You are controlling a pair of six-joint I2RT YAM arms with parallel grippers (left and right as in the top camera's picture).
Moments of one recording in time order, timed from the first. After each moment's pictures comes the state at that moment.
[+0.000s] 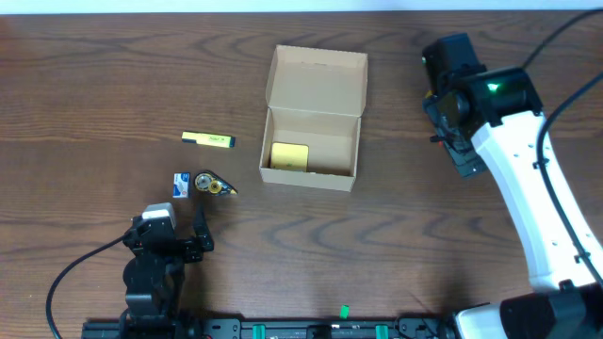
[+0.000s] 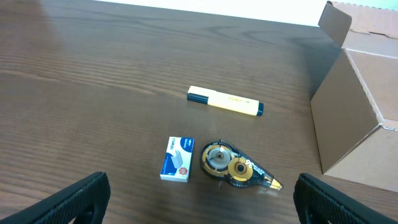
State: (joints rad) left arm -0.02 0.01 0.14 -0.50 -0.07 -0.12; right arm 0.24 1.61 1.61 -1.38 0.37 1.43
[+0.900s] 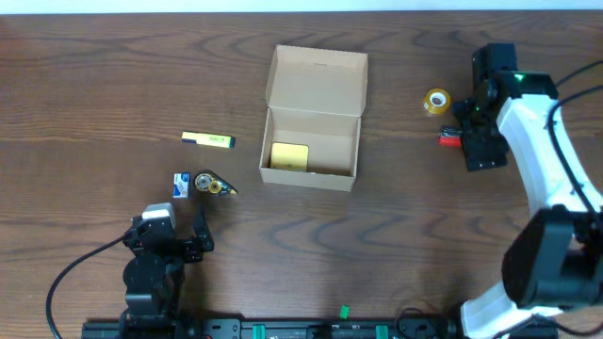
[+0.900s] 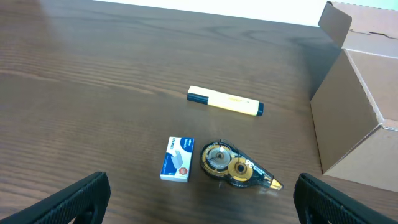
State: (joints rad) left arm -0.02 0.01 0.14 -0.50 -0.07 -0.12; right arm -0.04 1.79 1.45 -1.06 0.17 1.40
